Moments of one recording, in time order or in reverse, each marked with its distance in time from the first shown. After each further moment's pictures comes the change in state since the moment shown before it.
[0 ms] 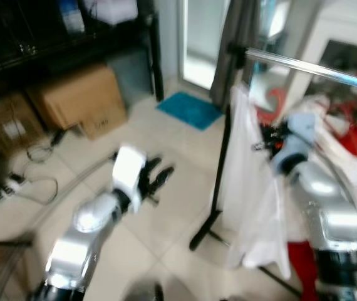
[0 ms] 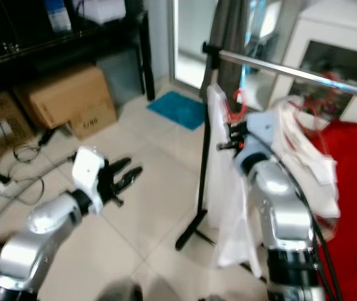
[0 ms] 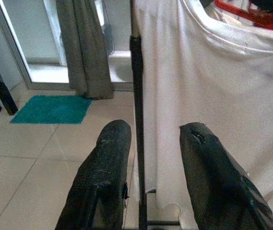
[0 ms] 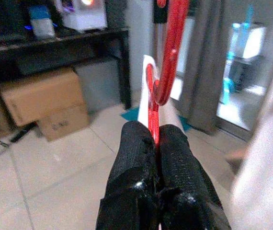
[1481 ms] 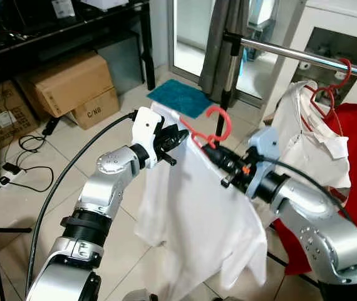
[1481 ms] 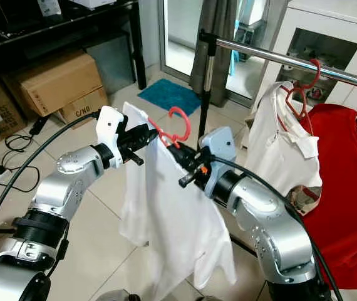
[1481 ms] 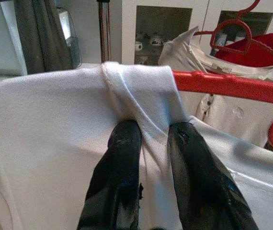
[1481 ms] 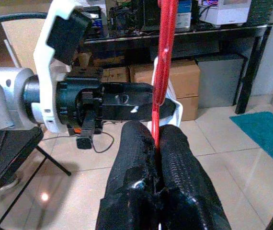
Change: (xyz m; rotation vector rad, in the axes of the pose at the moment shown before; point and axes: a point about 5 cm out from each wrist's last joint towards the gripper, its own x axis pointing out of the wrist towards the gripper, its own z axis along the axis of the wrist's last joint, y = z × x) left arm 0.071 0.028 0.033 -0.030 -0.053 -0.110; right arm -0.039 0.071 0.007 -0.009 -0.007 0.589
